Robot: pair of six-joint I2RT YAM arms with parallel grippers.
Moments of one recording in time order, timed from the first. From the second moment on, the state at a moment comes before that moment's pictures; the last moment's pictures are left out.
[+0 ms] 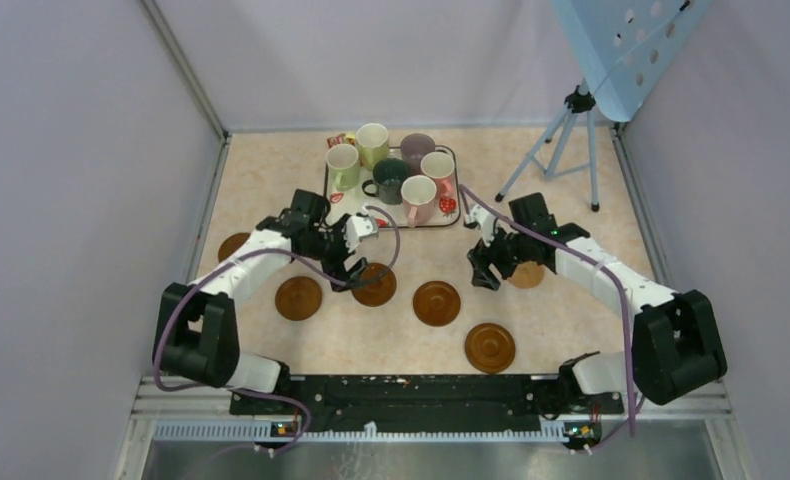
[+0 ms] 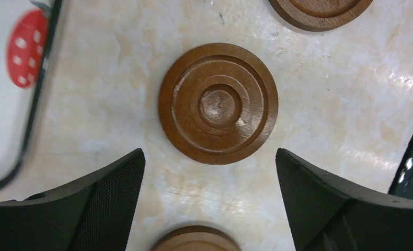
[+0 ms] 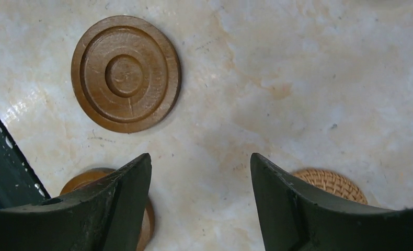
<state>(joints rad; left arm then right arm) -0.29 1.44 0.97 -0.65 0.64 0.84 0.36 1.31 0.85 -0.53 -0.50 -0.46</state>
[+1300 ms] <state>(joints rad) -0.36 1.56 0.76 -0.12 0.39 0.35 0.71 1.68 0.92 -0.18 -0.18 -0.29</state>
